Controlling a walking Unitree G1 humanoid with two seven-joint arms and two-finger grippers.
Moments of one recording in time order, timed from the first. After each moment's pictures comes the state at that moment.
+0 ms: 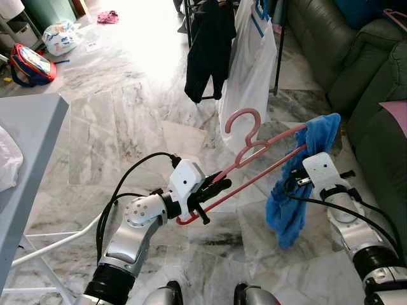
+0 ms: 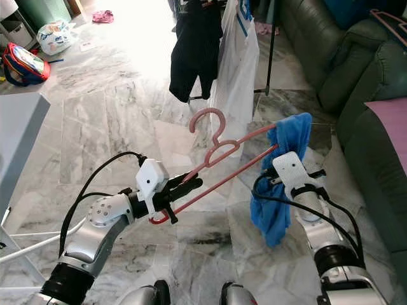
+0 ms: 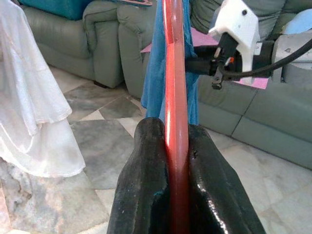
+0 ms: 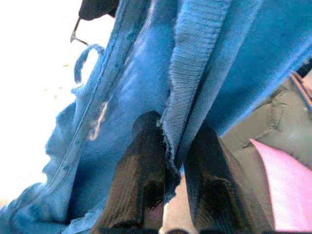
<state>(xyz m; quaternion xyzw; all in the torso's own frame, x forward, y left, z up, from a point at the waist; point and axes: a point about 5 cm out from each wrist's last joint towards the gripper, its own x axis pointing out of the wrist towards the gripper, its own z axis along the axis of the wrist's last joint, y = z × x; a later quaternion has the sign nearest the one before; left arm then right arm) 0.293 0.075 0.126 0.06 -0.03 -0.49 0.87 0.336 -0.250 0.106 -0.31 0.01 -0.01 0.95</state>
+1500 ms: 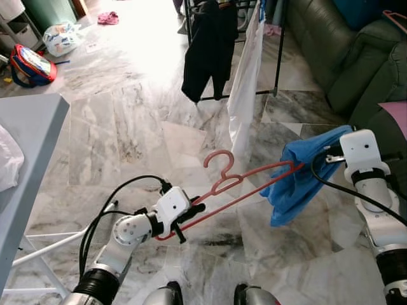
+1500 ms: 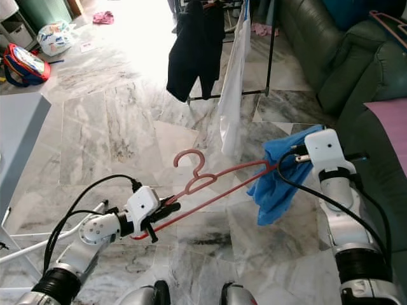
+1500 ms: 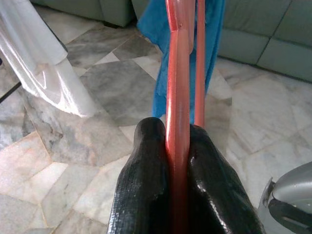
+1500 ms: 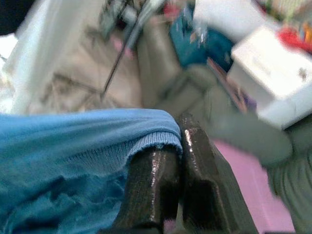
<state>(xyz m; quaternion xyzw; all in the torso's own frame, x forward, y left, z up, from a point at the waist) 0.289 0.116 0.059 0.17 0.05 -0.46 0.87 0.324 -0.287 0.140 -0.30 -0.01 -0.13 0.95</state>
